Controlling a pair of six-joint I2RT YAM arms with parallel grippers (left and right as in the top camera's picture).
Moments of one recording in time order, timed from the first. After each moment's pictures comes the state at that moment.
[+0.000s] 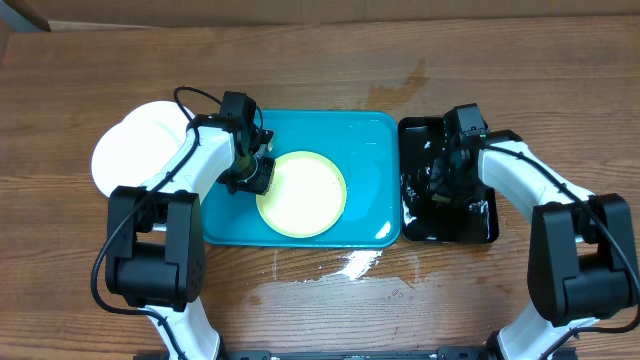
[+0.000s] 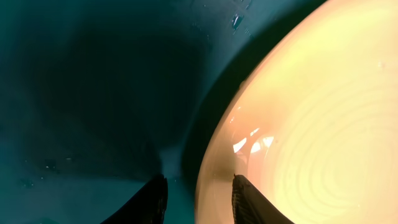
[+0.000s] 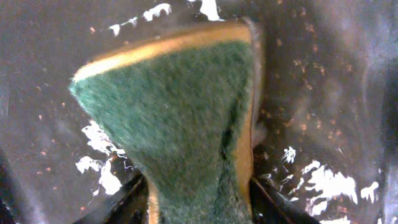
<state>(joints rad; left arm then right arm) -0.14 1.95 1.28 -0.84 0.10 0.08 0.16 1.84 1.12 -0.74 0.01 0.38</state>
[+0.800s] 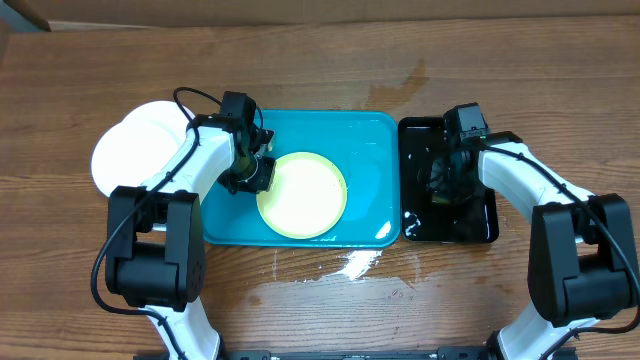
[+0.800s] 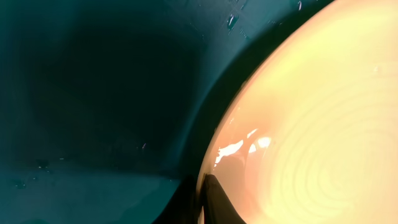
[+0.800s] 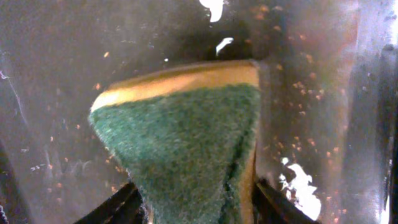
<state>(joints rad) -0.14 1.95 1.28 -0.84 0.12 0.07 0.16 1.84 1.10 -0.65 0.01 0.36</state>
